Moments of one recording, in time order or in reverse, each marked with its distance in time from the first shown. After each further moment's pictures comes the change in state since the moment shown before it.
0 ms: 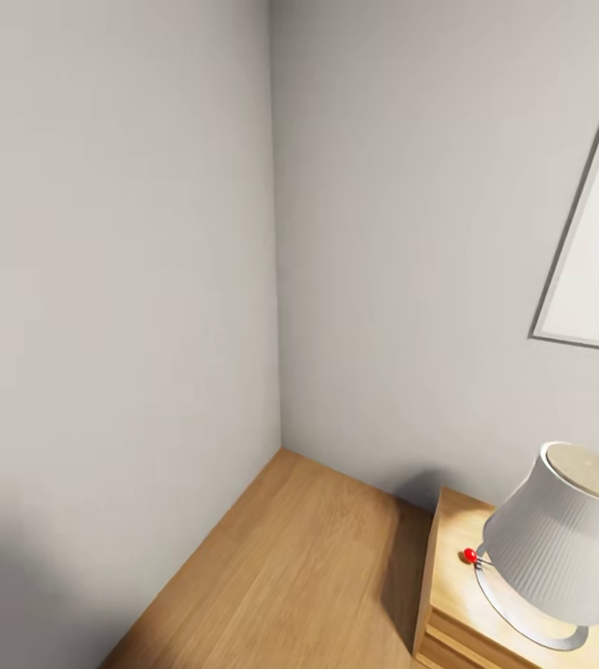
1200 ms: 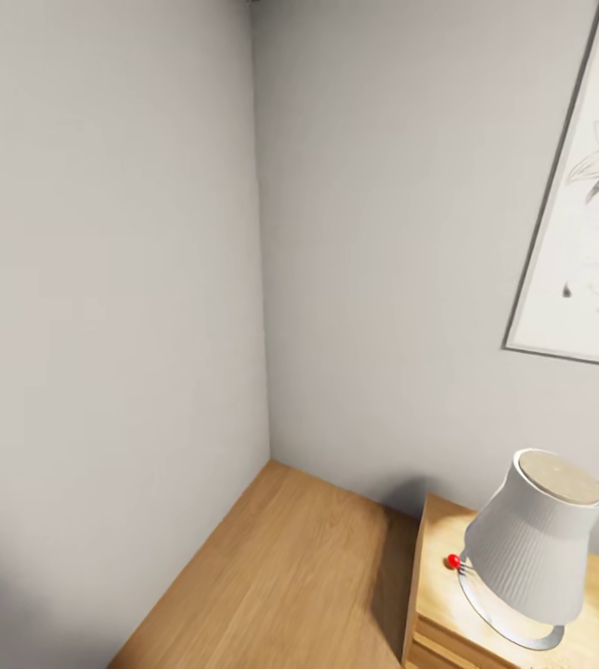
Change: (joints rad) left arm 0.000 0.050 0.017 -0.156 0.065 -0.341 0.006; right arm -0.058 0.027 0.004 -0.128 0.023 -0.552 -0.001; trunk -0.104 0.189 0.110
